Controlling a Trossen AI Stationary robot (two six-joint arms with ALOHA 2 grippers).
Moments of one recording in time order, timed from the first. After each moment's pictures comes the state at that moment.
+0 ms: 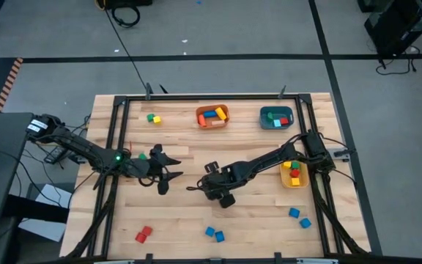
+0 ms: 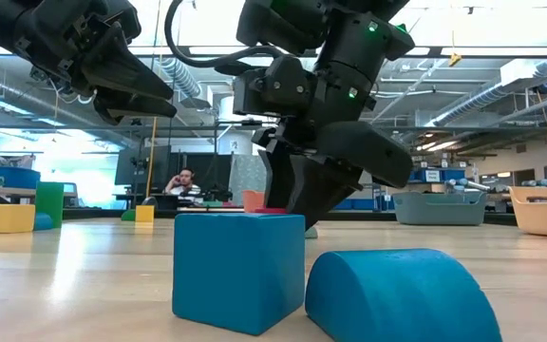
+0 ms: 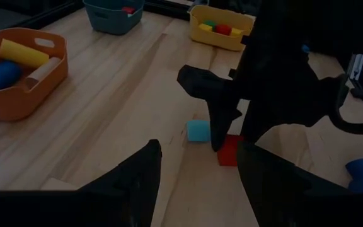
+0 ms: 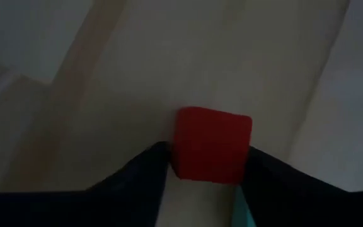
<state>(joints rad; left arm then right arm) -0.36 1.03 0.40 0.19 -0.50 -0.41 0.22 2.11 1.42 -0.47 0.11 -0.24</state>
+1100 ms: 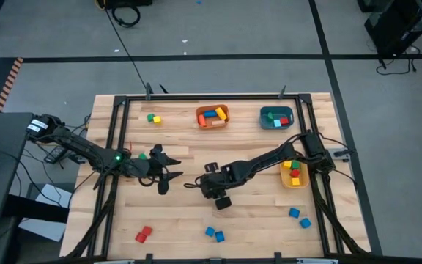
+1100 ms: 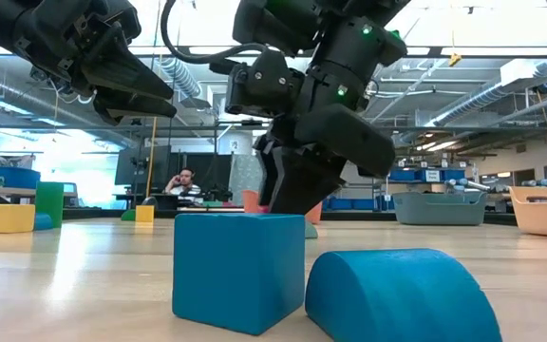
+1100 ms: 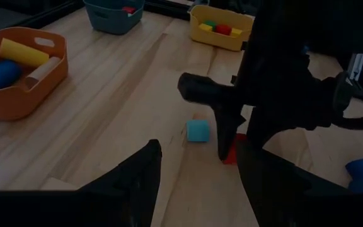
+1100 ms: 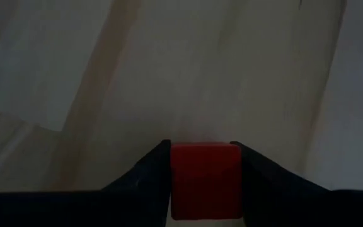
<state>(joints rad) -0.36 1.03 0.40 0.19 -0.50 -0.41 0.22 2.11 1.42 -0.42 0.05 -0.11</state>
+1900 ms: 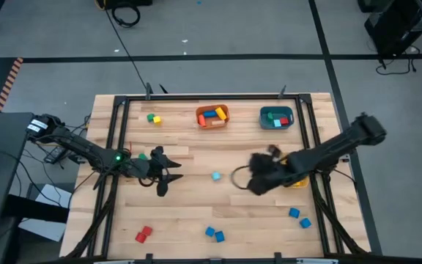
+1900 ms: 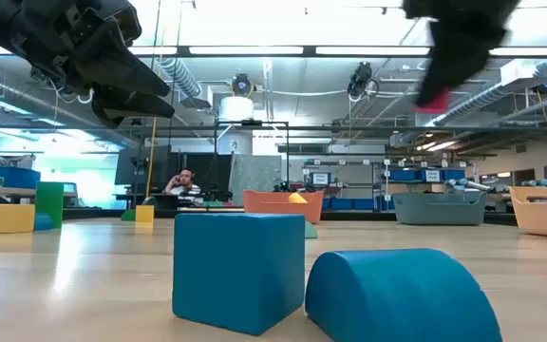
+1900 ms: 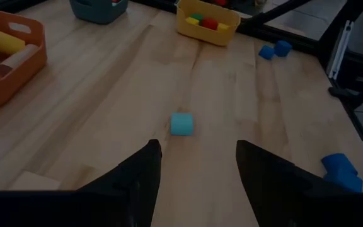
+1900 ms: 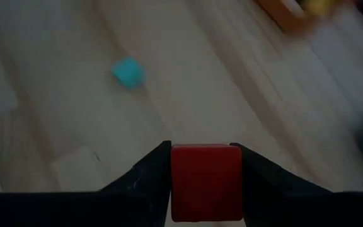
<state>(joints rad) -0.36 1.03 0.40 0.19 -0.43 -0.45 0.40 1.43 1.09 -0.92 0.53 0.87</state>
